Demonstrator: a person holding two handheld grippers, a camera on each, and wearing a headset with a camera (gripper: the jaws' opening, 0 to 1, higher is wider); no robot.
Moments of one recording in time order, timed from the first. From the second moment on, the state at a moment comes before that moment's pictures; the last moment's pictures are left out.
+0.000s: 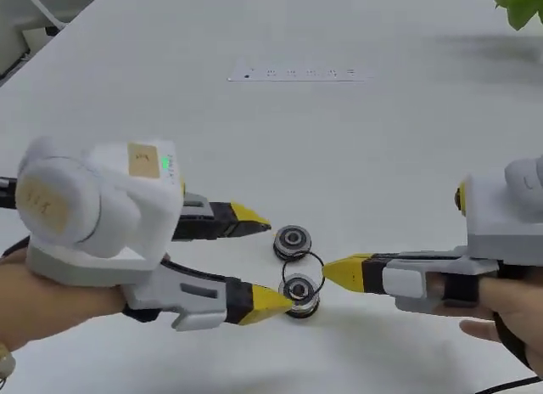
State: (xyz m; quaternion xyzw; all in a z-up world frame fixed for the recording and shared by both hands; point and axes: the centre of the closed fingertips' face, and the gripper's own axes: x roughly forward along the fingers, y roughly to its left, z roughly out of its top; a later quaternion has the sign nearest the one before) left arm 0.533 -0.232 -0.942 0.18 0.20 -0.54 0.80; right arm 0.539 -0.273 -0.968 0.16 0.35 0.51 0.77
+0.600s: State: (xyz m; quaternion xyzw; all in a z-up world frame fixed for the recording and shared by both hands) left arm 0.532 -0.182 -0.919 0.17 0.19 -0.48 0.84; right arm 0.549 -0.259 -0.918 0.13 0.31 0.52 0.78
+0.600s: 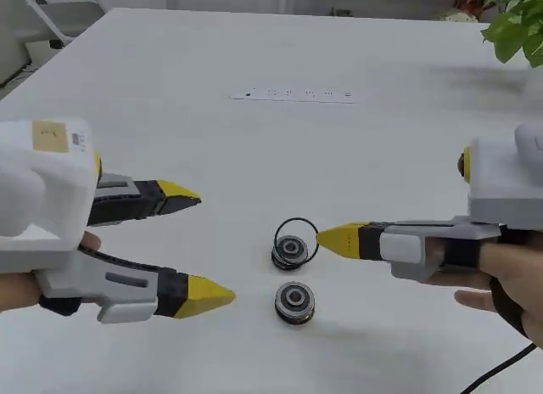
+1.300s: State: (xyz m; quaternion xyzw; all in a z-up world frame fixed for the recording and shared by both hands) left arm 0.529 -0.170 -0.939 0.18 0.23 -0.48 0.83; right arm 0.560 -0.184 -0.911 0.07 0.34 0.54 0.76
